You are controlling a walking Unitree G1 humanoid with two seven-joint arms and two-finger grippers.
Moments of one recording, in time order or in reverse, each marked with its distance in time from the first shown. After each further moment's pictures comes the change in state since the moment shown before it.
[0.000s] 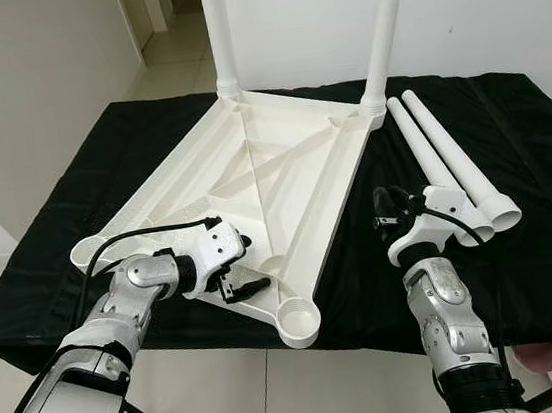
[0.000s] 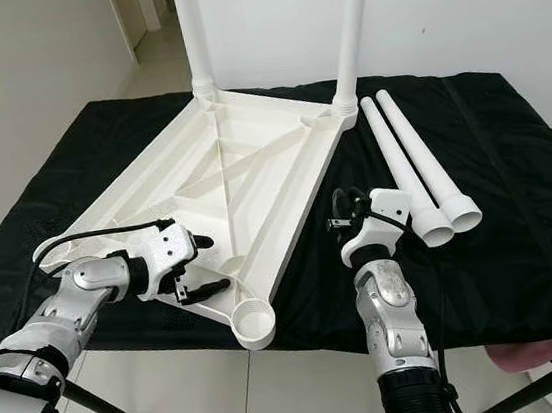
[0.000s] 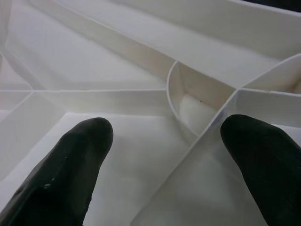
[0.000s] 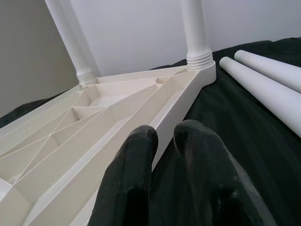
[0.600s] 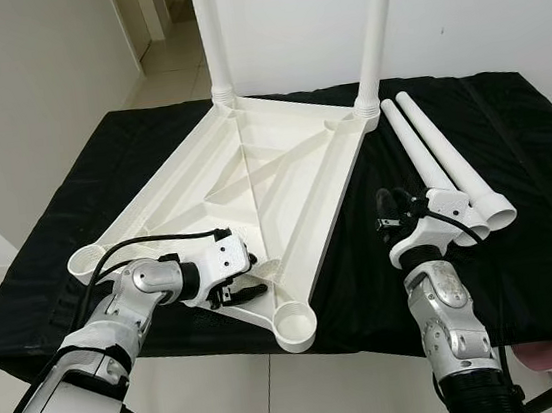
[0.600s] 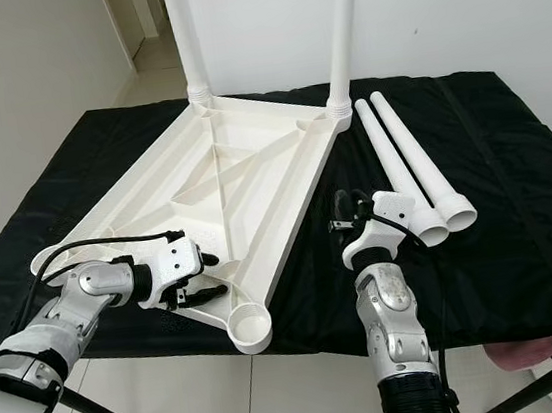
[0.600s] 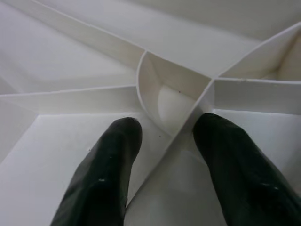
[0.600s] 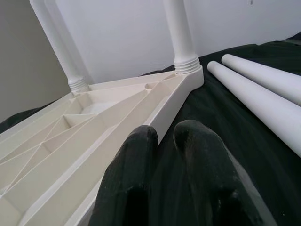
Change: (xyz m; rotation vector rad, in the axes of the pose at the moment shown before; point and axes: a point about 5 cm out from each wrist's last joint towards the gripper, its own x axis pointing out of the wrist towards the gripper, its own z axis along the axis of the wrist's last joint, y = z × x) left arm 0.002 -0.014 -0.013 -0.008 0.070 -0.063; right arm -0.004 -0.001 0.002 0.002 -0.010 -0.019
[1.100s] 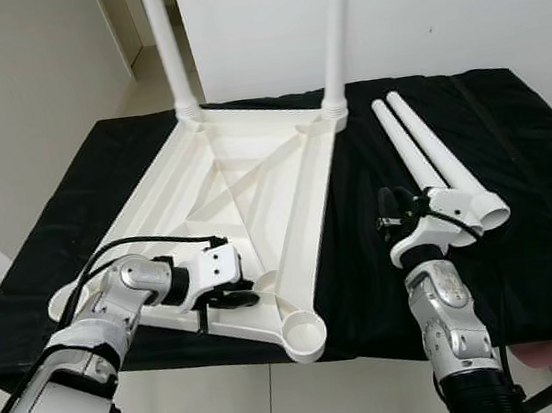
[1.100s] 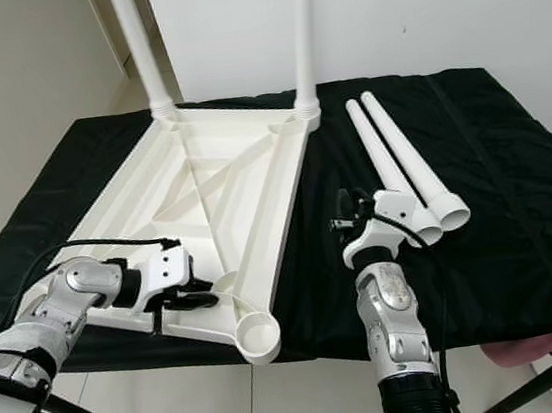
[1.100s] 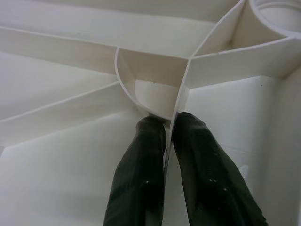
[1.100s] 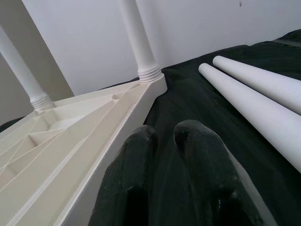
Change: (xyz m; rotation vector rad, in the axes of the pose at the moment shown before) left arm -0.012 -0.005 -0.002 -0.005 0.007 -0.188; right arm 0.000 -0.001 0.001 0.000 -0.005 -0.004
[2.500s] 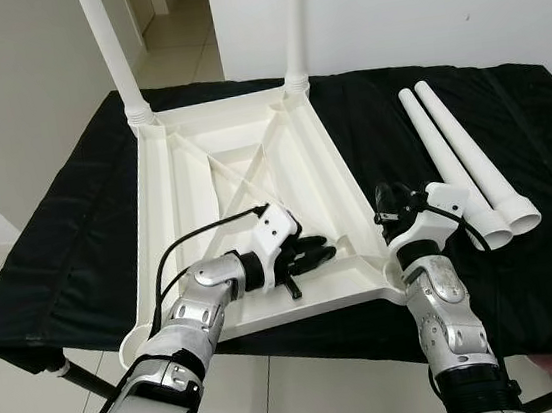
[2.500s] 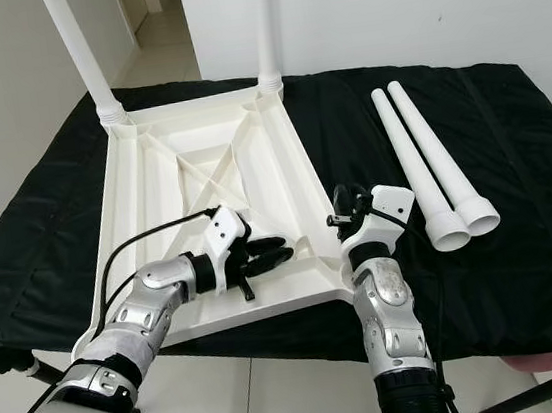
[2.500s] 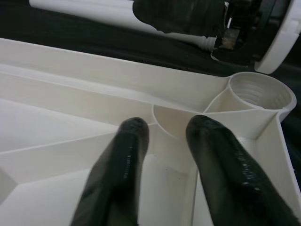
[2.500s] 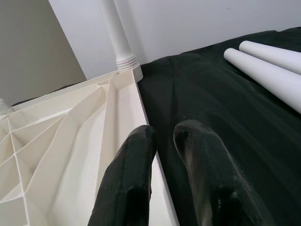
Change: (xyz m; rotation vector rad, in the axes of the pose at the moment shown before) left arm 0.056 0.020 0.080 -0.241 -0.515 0.325; right arm 0.004 0.004 0.002 0.011 -0.009 -0.010
